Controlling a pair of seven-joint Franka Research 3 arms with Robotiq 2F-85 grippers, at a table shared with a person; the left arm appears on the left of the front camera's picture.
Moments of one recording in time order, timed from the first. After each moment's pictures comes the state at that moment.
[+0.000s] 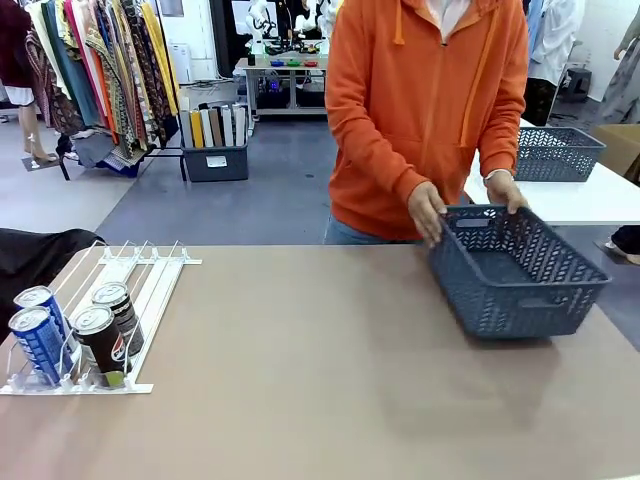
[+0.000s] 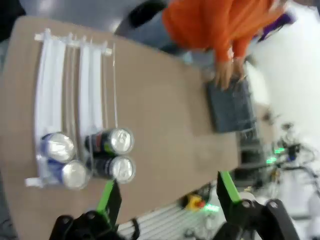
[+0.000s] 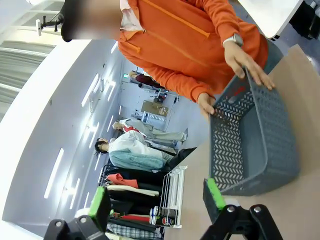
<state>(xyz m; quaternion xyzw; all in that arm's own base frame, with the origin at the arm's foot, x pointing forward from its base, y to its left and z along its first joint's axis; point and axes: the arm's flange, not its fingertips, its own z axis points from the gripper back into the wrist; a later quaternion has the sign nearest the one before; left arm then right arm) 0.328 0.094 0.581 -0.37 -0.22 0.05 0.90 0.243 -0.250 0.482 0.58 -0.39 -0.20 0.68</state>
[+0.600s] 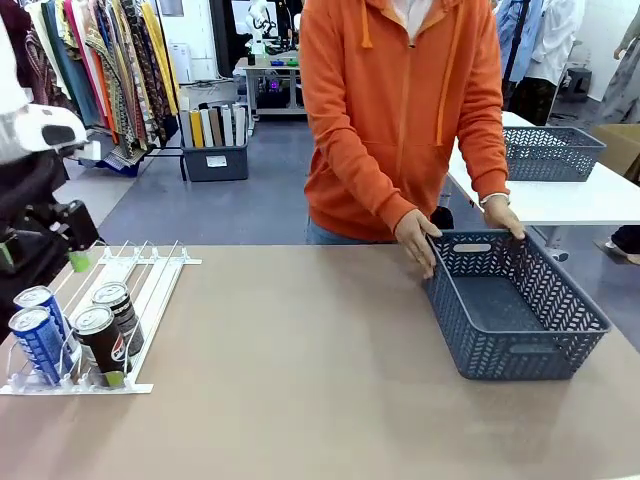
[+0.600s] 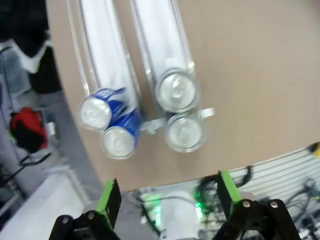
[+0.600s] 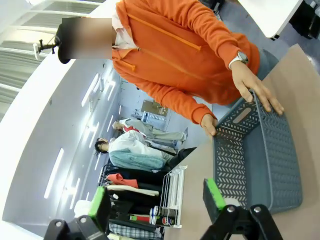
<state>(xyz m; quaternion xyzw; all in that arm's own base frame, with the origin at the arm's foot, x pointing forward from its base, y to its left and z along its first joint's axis) 0.370 -0.063 0.542 0.04 -0.03 -0.09 0.99 0.244 -0.250 0.482 0.58 -0.39 -0.20 0.68</state>
